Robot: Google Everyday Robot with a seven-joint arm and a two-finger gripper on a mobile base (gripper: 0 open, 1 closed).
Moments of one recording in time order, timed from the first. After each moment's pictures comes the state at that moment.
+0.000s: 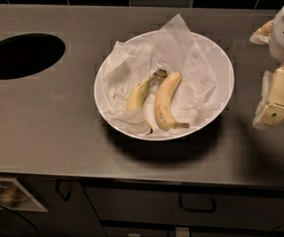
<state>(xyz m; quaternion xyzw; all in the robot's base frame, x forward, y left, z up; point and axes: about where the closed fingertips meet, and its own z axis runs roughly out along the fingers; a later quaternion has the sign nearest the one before) 0.438 -0.217 0.976 -0.60 0.78 -0.03 0.16</state>
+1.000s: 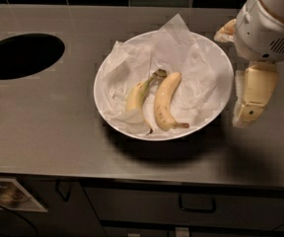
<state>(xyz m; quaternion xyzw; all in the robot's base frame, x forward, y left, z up) 0.446 -0.169 0.974 -0.68 0.72 -0.03 0.15</state>
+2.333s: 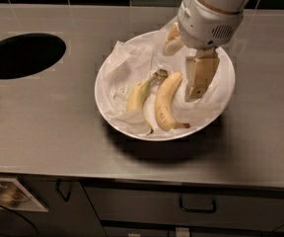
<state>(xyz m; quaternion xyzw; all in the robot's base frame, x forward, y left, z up) 0.487 -0.092 0.963 -0.79 0.60 0.01 0.13</state>
